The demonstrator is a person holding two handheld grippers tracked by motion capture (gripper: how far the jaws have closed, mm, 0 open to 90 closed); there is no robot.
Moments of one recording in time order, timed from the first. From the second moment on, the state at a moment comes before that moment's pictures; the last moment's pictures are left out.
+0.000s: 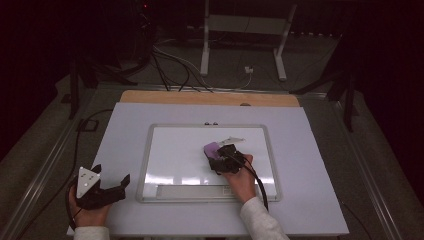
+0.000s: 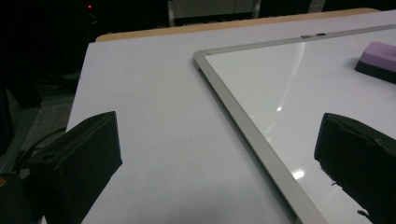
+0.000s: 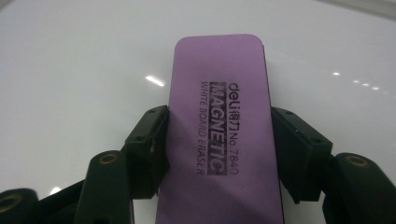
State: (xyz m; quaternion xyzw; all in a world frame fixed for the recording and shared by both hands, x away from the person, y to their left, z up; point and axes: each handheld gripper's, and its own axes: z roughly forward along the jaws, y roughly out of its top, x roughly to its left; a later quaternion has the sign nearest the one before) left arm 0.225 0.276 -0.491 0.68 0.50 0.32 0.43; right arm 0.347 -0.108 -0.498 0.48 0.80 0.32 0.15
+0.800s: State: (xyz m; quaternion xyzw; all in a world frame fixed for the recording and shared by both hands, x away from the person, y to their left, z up) left arm 0.225 0.276 -0.492 0.68 0.50 0.32 0.43; right arm 0.356 -0.153 -0.496 0.51 0.79 0.30 0.18
